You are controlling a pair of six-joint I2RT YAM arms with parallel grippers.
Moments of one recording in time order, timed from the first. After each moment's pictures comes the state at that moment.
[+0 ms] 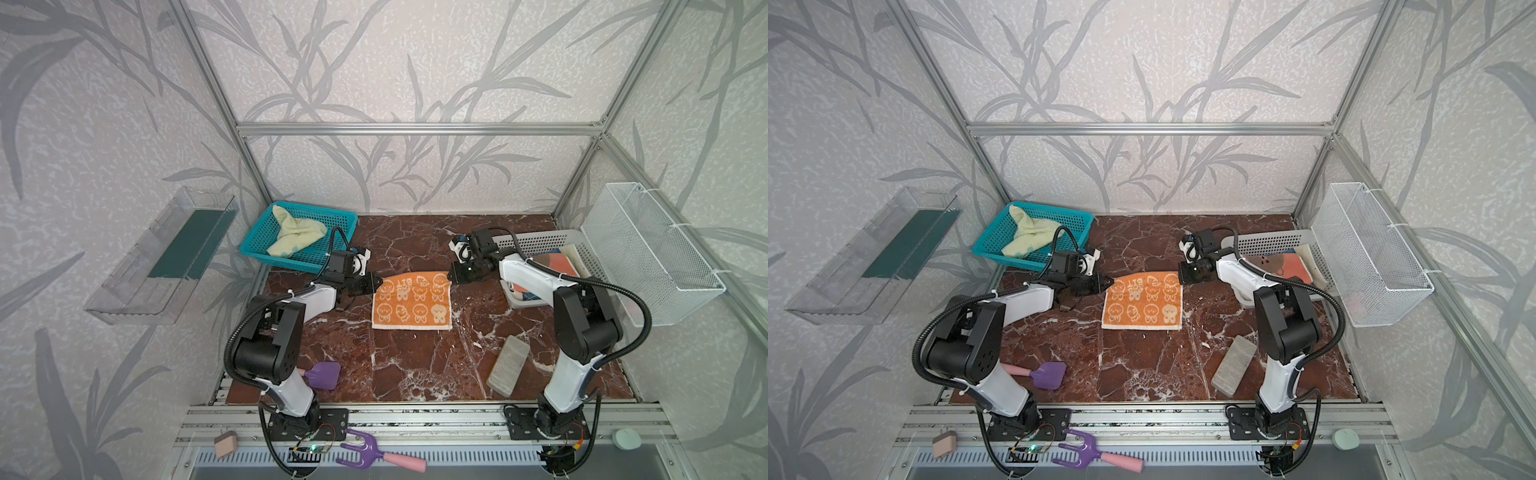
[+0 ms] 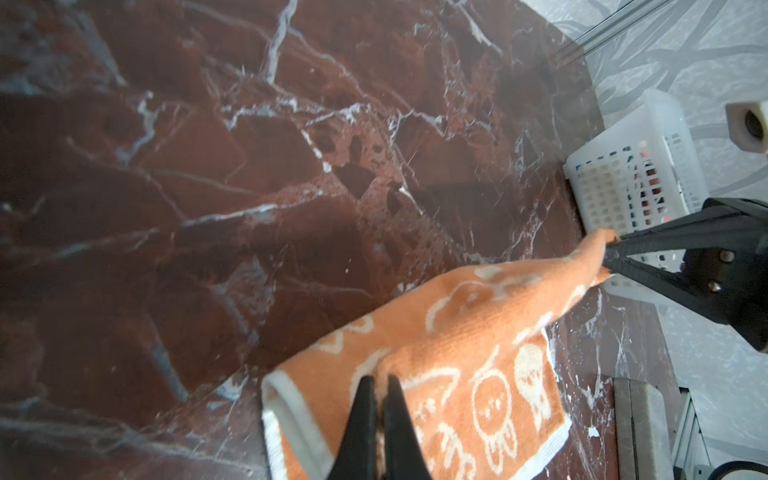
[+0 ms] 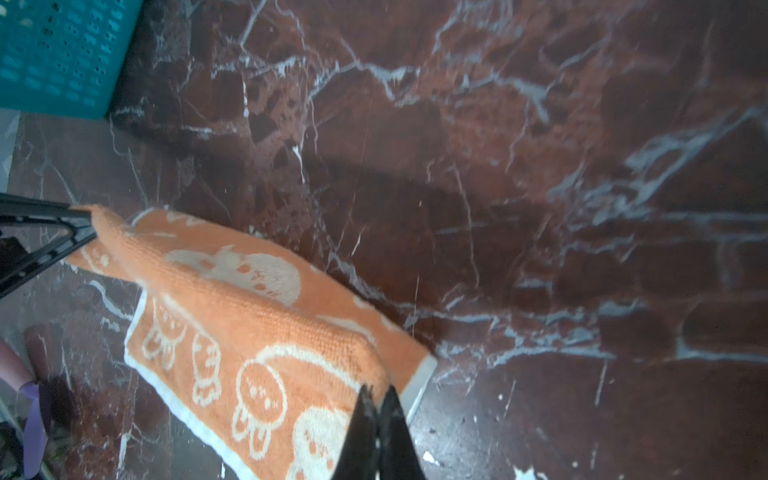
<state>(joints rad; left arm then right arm) -0.20 1.67 0.81 0.08 0.50 -0.38 0.37 1.83 1.24 -0.44 -0.35 0.21</state>
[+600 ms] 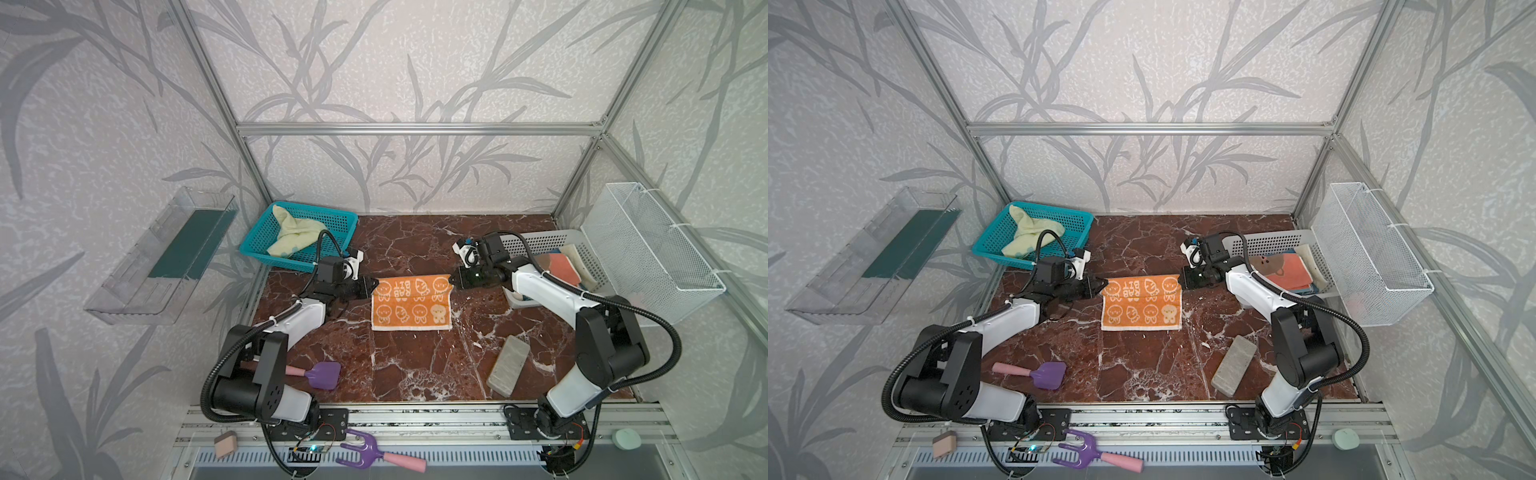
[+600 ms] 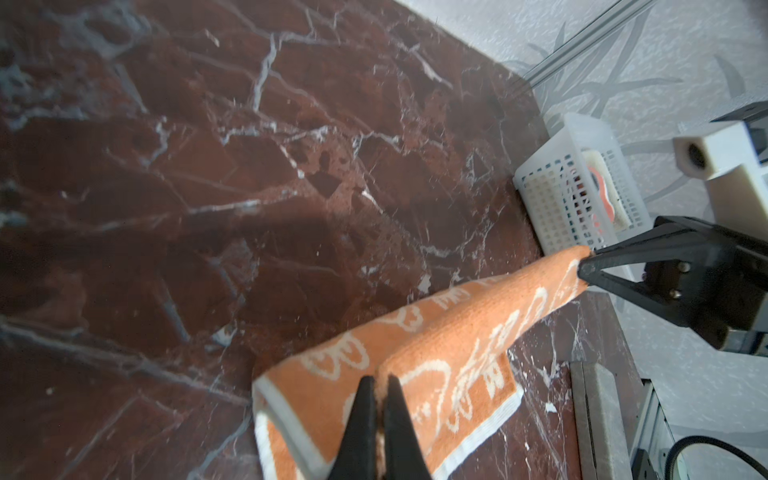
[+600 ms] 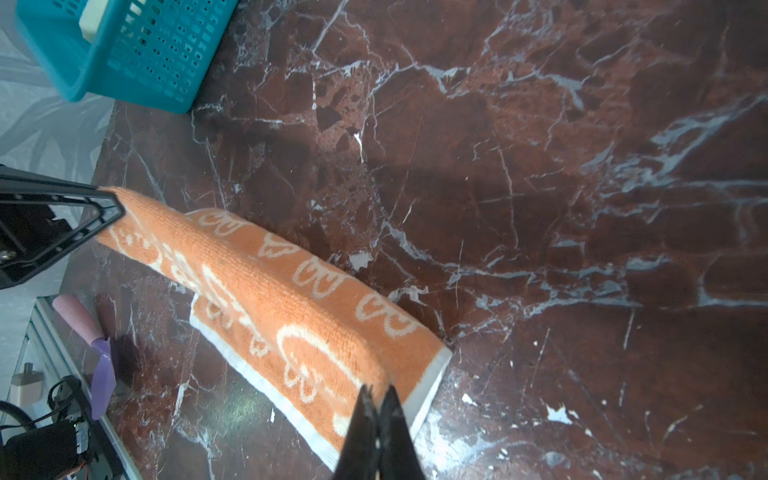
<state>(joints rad) -0.18 1.46 0.67 0.11 0.53 -0.41 0.39 1.66 1.12 -0.42 -0.41 0.22</state>
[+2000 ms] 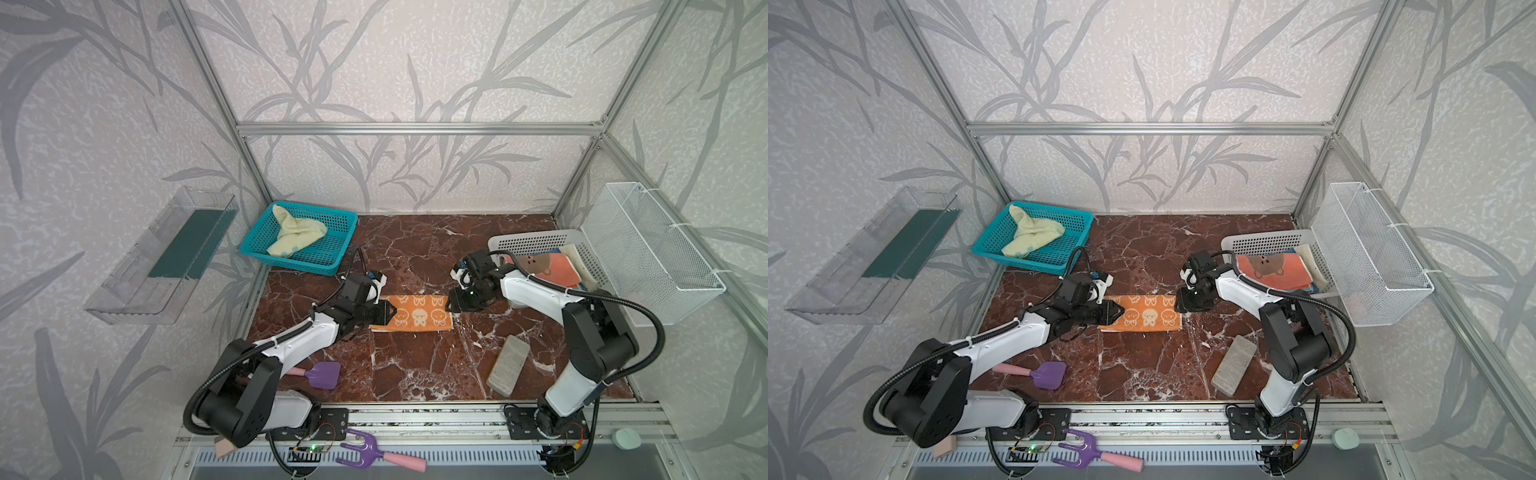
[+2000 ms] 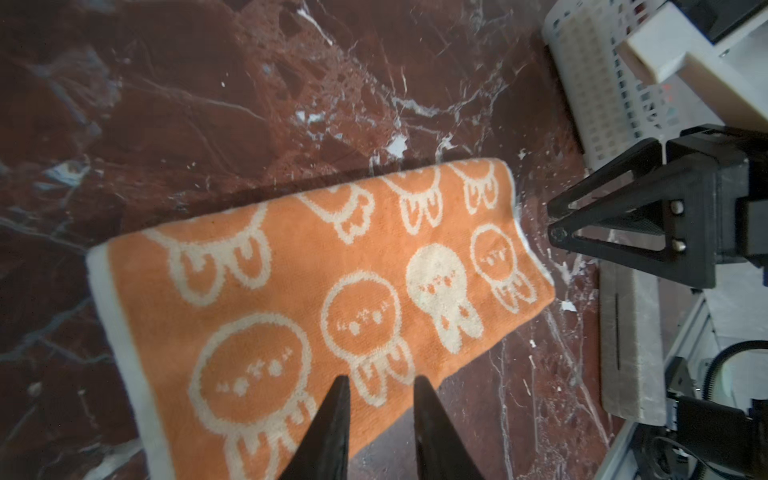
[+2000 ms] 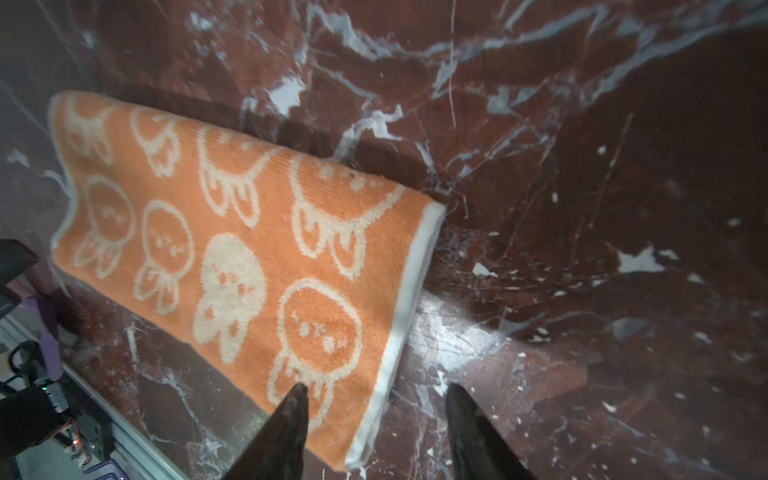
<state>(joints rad) -0.49 1.37 0.63 -0.10 0.32 -0.42 0.46 1.75 1.09 -0.62 -0.35 0.34</state>
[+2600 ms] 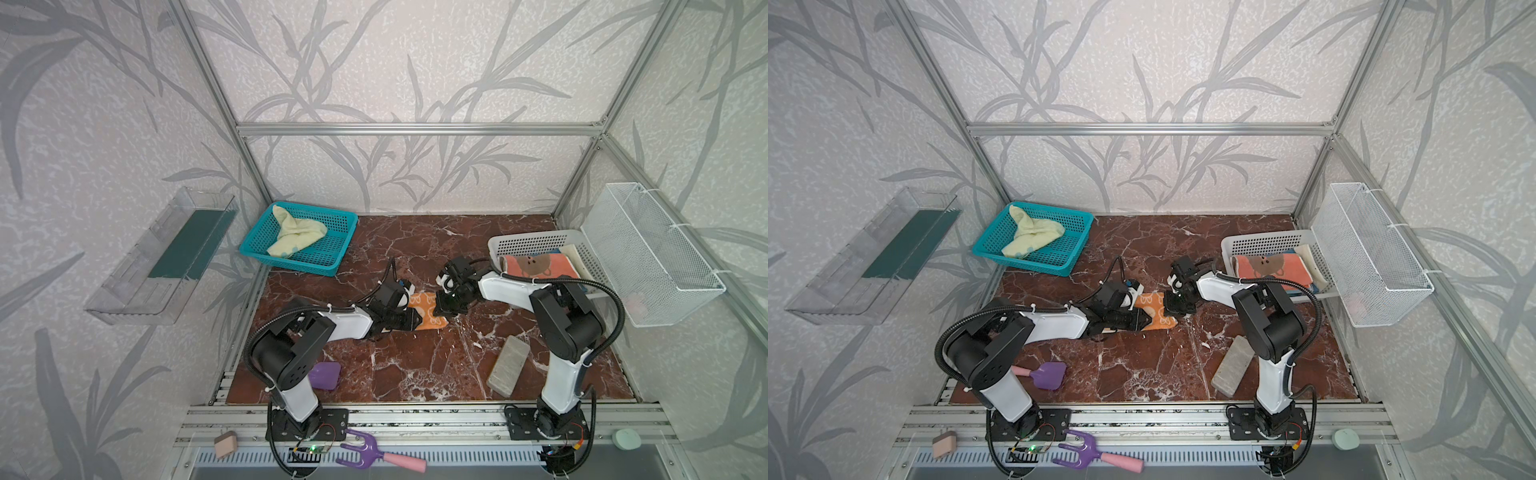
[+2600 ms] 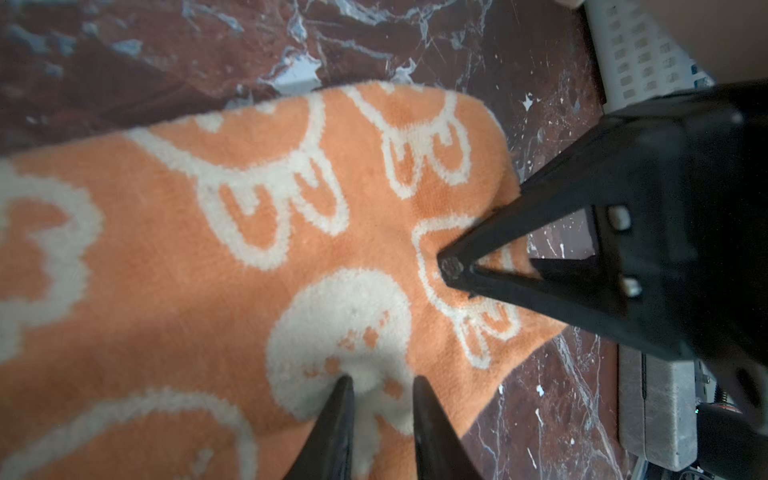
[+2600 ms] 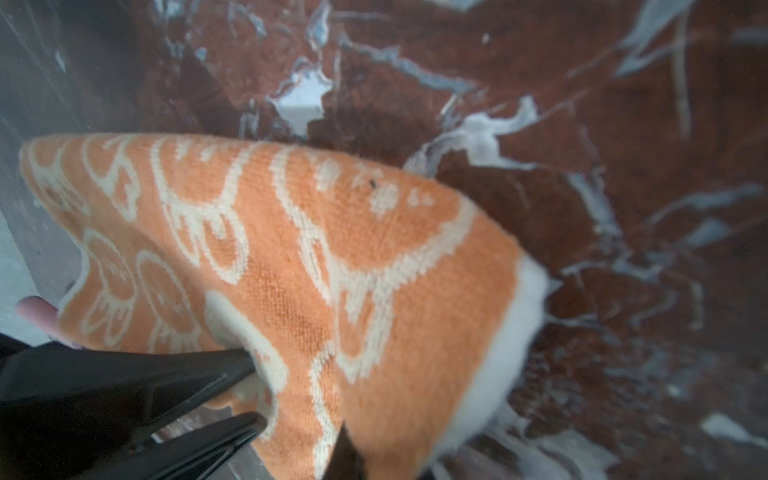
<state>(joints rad) -0.66 1.71 0.71 0.17 0.33 -0.56 0.54 1.91 1.16 -0.49 -0.41 0.52</state>
